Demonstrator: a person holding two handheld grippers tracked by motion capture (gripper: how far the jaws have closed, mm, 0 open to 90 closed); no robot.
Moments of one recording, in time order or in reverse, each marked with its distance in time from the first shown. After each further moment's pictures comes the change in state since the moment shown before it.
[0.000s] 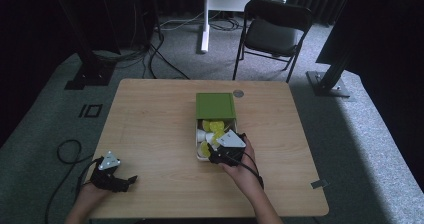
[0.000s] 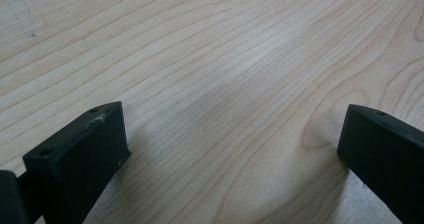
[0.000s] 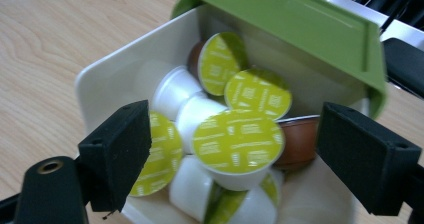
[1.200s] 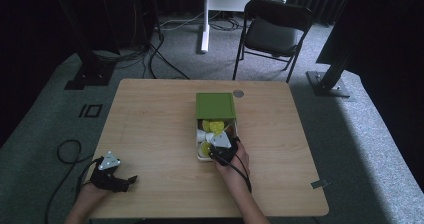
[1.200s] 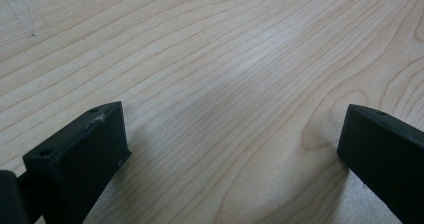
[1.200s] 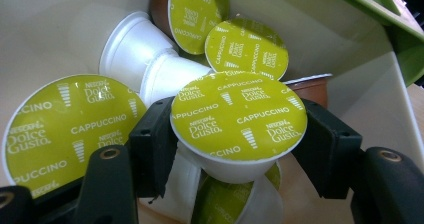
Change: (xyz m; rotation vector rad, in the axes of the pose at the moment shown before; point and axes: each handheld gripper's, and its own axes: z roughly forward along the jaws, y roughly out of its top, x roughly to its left) left arm 0.000 0.000 0.000 -0.001 0.000 0.000; right arm 0.016 -0.014 0.035 0.131 -0.189 -0.034
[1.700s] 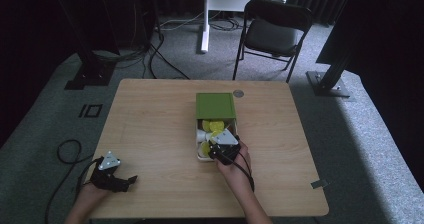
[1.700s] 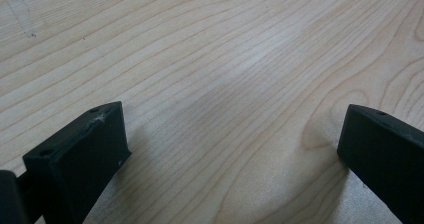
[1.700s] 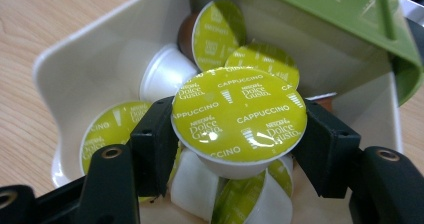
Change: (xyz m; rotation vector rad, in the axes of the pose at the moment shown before) left arm 0.000 0.000 0.000 0.001 0.000 0.001; right arm -0.011 0.010 -0.017 -0.040 0.131 0.065
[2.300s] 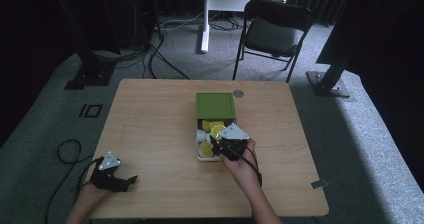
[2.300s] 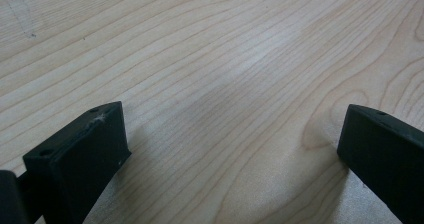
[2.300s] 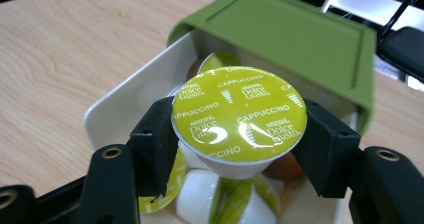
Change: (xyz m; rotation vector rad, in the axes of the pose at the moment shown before) left arm 0.000 0.000 0.000 0.001 0.000 0.000; right arm -0.021 0.019 -0.024 -0.073 0.094 0.021
